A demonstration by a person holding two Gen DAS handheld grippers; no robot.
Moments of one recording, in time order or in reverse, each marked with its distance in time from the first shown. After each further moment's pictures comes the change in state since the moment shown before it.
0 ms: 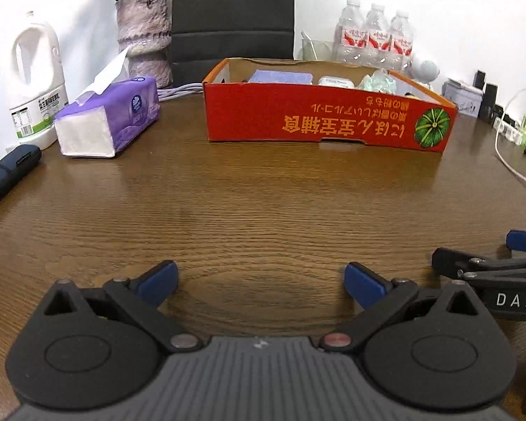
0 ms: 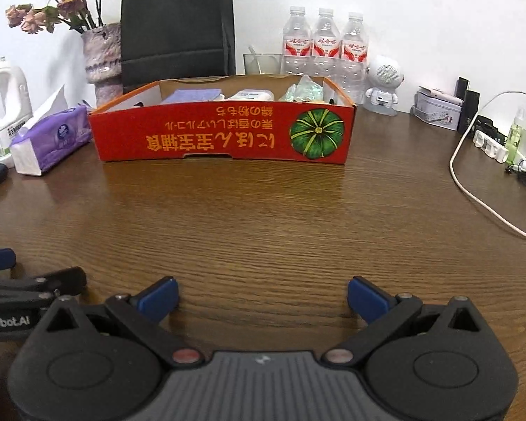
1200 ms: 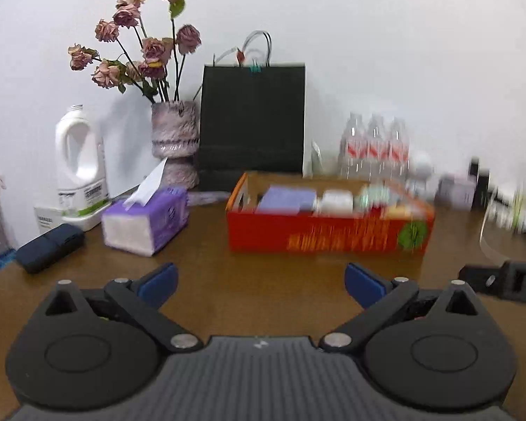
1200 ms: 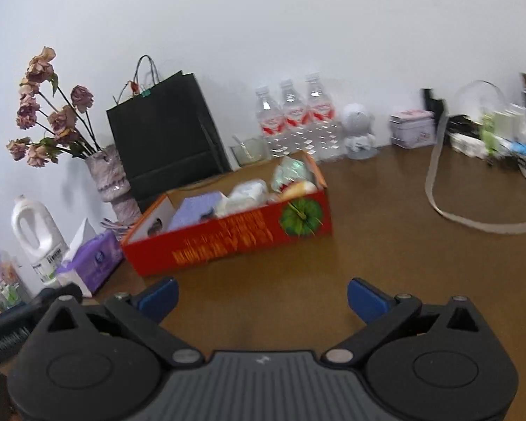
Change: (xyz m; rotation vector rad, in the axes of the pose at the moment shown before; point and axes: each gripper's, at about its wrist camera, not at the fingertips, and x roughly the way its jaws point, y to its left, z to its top) left arm -0.091 -0.006 0.000 -0.029 -0.327 0.067; right arm -0.078 -0.038 0.001 0.286 -0.218 0.100
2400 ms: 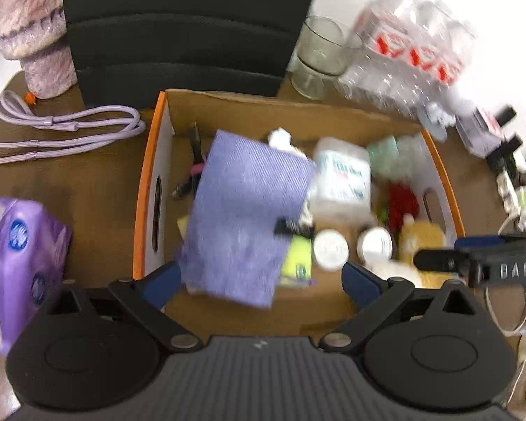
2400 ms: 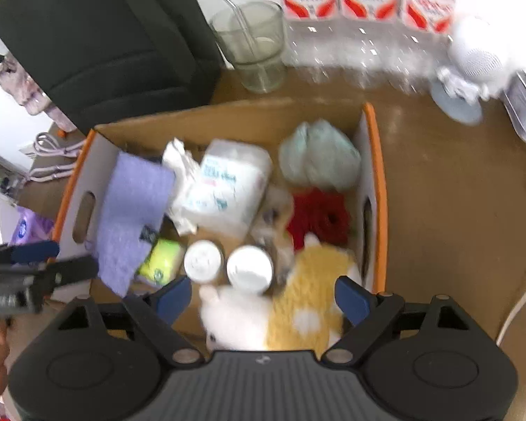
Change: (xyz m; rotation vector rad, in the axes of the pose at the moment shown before) left arm 0.323 -0.003 0.186 -0.034 0.789 -0.239; right arm 0.311 0.016 0.220 -0.114 0.804 -0.011
